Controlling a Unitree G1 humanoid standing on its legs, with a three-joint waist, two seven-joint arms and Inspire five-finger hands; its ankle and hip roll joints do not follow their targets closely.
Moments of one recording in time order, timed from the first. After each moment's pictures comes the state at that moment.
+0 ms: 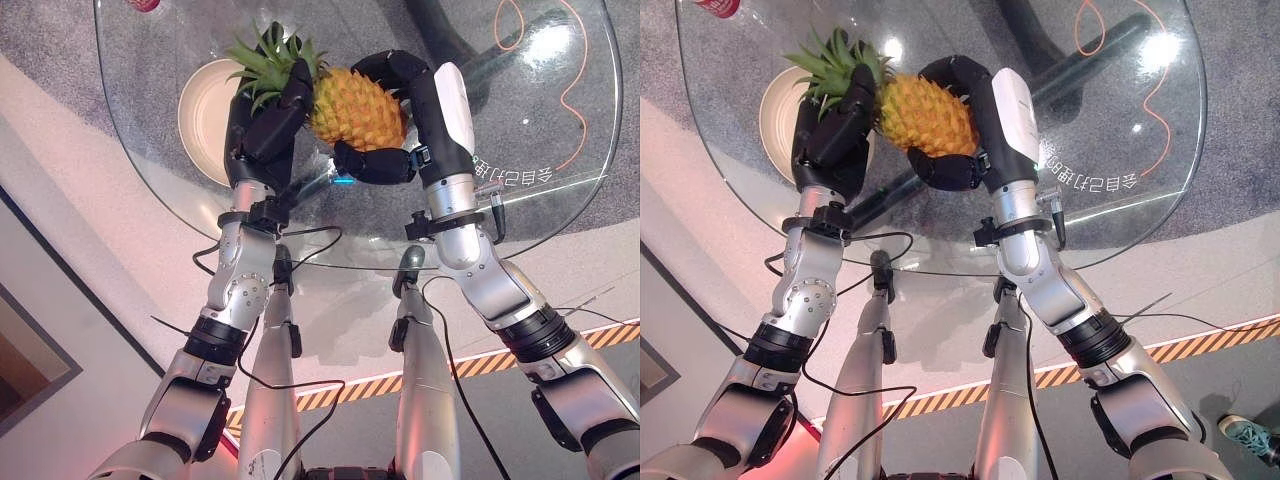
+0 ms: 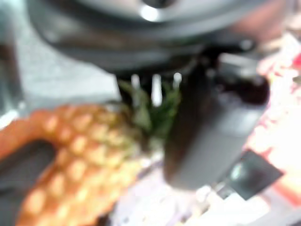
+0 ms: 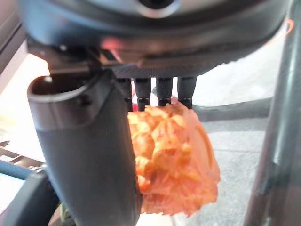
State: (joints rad) left arm -0.70 0.29 -0.20 0.17 -1.00 -0.28 0.14; right arm -0.77 -0.55 0.51 0.01 -0.15 0.01 -0.45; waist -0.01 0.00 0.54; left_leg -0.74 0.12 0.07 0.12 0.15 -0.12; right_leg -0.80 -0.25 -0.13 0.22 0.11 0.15
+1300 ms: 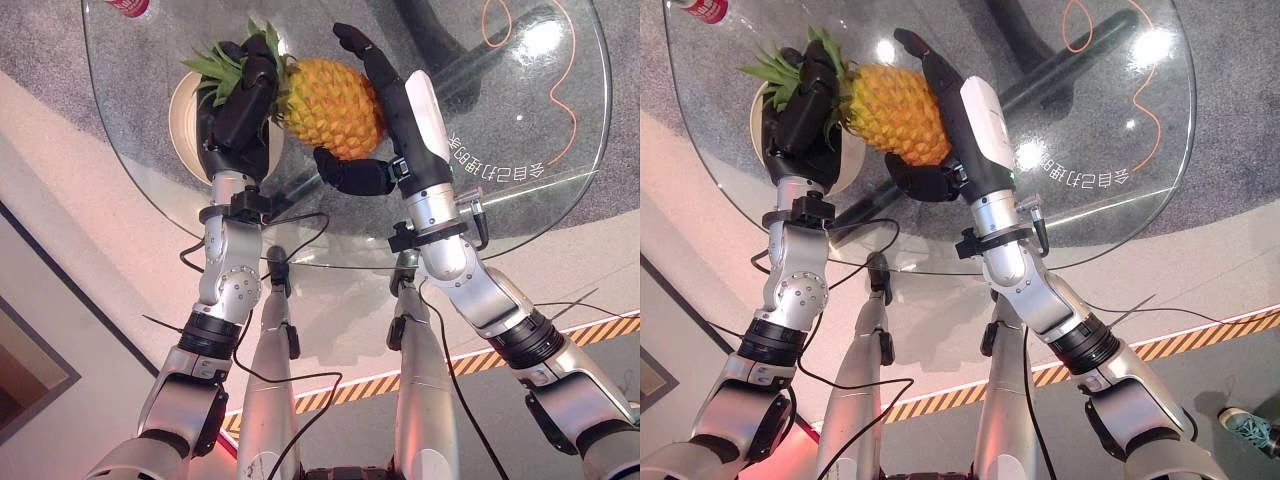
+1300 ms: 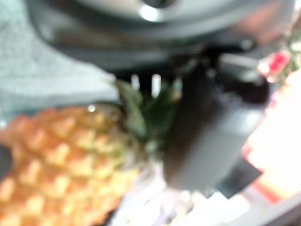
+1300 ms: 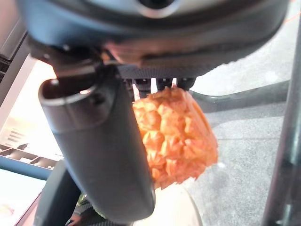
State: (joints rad) left arm -0.71 0.27 -0.16 0.18 -1.00 -0.34 0.14; right arm -0.76 -0.51 0.53 -0.03 -0.14 -0.02 -0.44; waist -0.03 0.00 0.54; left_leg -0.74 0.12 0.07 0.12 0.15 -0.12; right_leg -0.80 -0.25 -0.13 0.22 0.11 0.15
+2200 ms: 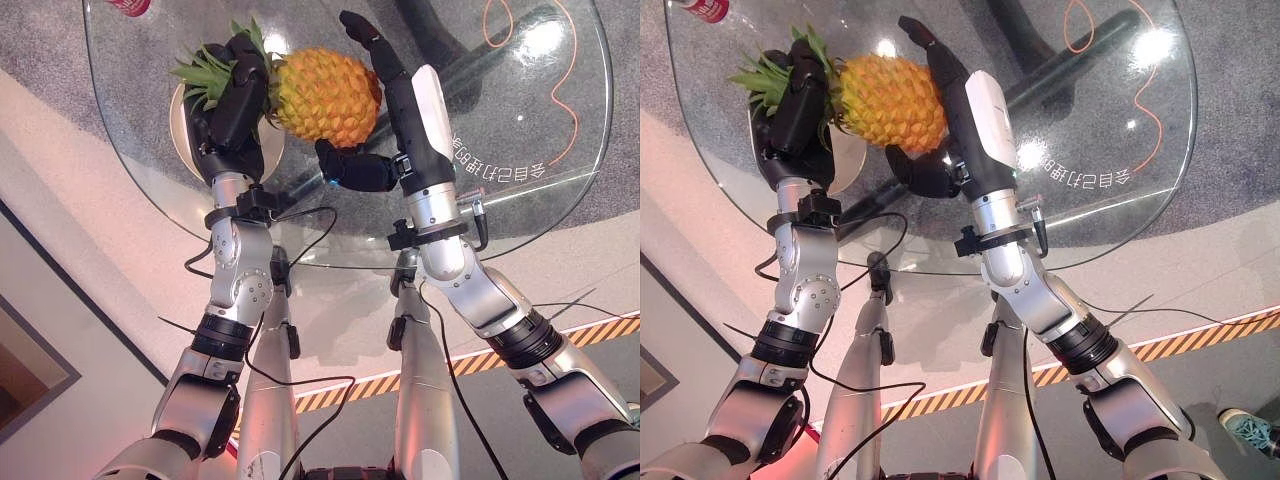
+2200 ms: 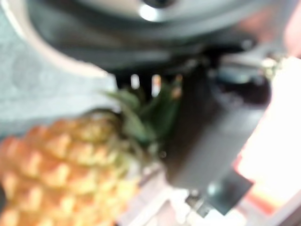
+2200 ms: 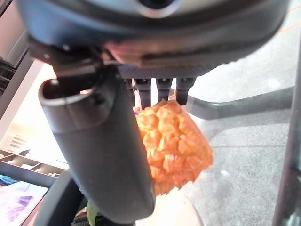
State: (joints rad) left arm -0.71 0.21 -0.14 0.18 -0.84 -0.42 0.31; right arm -0.76 -0.51 0.53 -0.03 -0.15 -0.03 -0.49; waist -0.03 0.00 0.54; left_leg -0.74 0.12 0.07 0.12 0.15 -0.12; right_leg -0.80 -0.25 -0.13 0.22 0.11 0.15
